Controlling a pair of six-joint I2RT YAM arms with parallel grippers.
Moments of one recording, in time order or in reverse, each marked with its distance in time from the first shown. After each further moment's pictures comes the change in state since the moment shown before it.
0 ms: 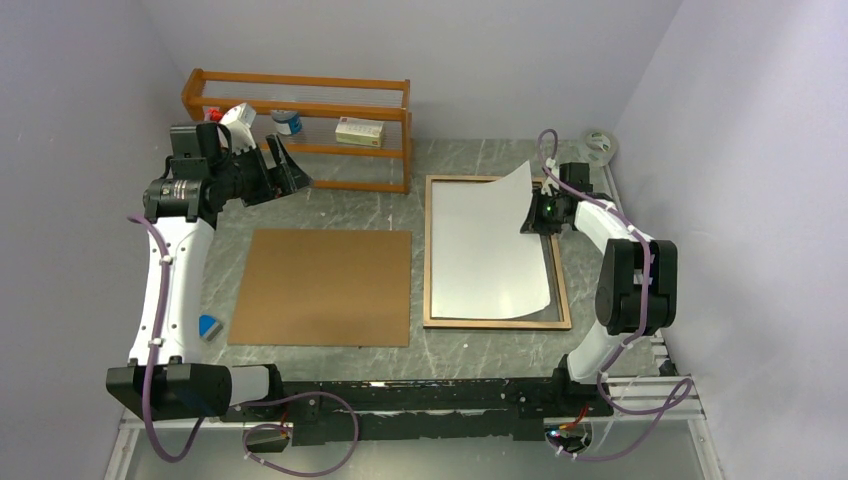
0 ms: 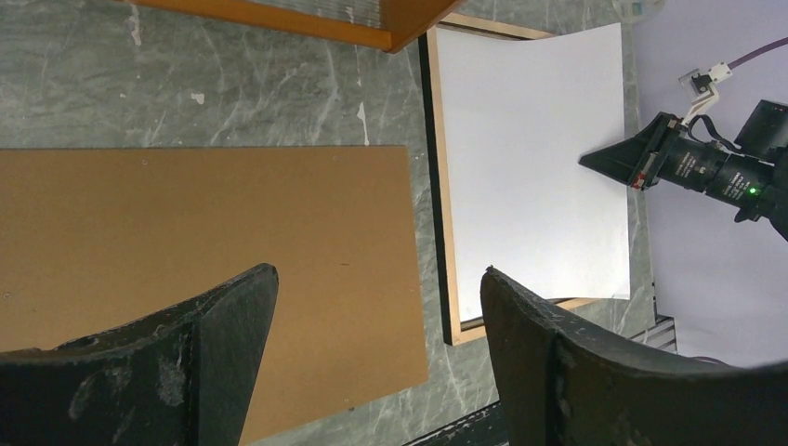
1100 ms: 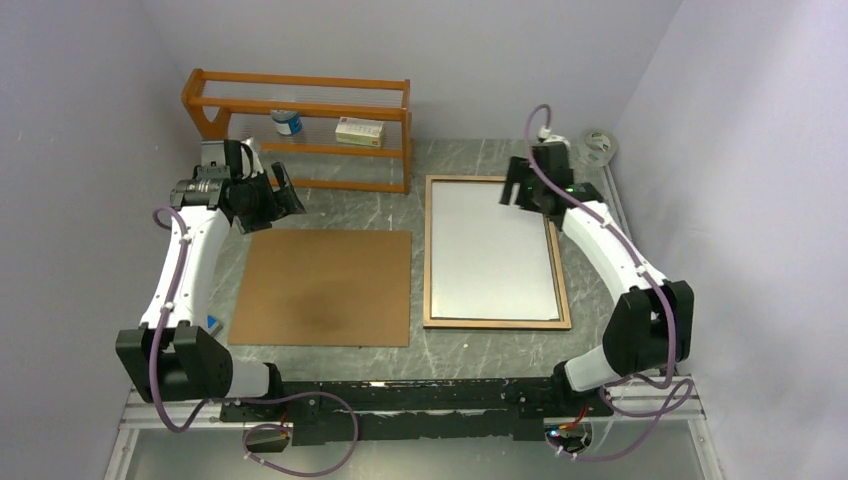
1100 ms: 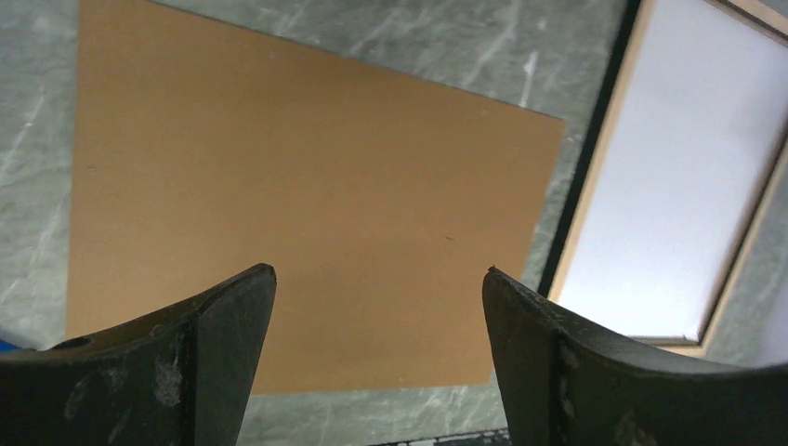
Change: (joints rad) left arm 0.001 0.072 -0.148 -0.034 -0.241 -0.031; right arm 0.194 -0.228 0.101 -0.067 0.475 0.179
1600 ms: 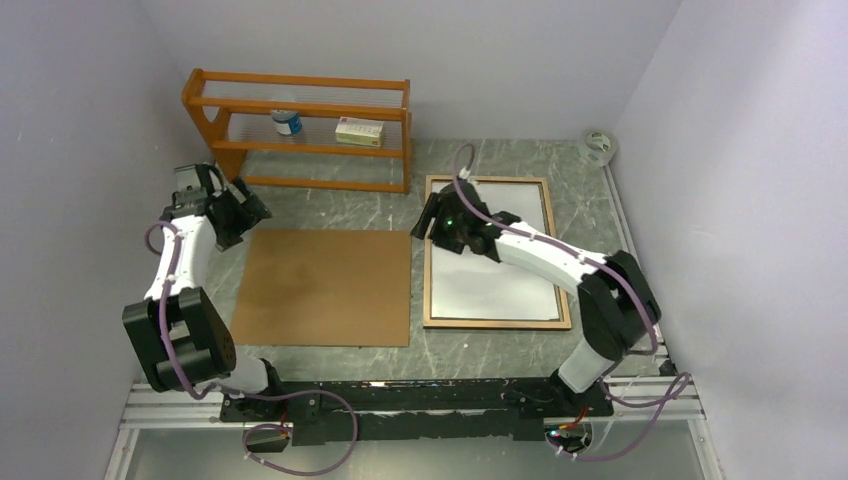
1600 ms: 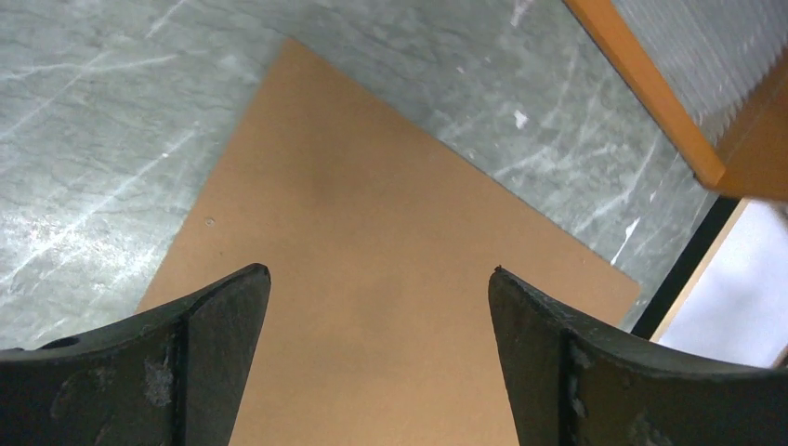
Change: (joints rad) left arm 0.207 0.074 -0.238 0.323 -0.097 -0.089; right arm 0.483 0.119 -0.106 0.233 -0.103 0.558
